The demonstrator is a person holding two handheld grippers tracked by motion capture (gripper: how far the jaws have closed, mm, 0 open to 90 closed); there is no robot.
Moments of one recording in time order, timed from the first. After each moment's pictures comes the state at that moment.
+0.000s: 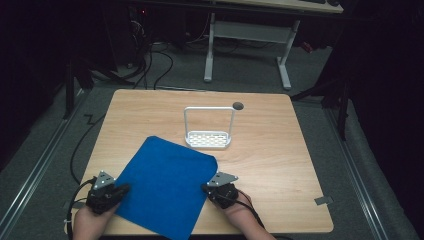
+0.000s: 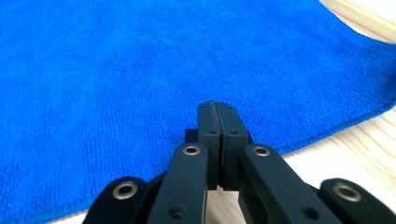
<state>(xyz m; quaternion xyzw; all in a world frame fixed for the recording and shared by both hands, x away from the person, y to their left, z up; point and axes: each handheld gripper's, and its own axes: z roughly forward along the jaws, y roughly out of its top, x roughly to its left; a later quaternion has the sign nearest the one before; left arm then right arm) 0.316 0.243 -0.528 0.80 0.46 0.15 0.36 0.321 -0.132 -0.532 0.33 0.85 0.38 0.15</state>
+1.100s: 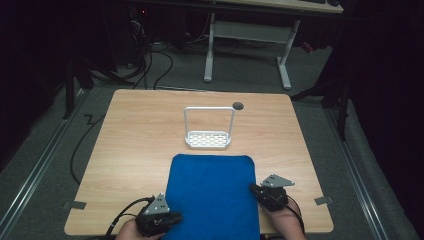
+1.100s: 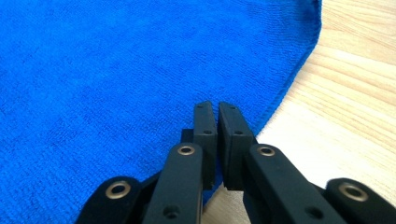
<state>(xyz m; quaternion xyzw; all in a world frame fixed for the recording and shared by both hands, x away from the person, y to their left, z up) 0.269 0.121 -0.529 0.88 0.25 0.01 0.41 0.298 -0.266 -0.528 0.44 0.81 0.35 0.19</state>
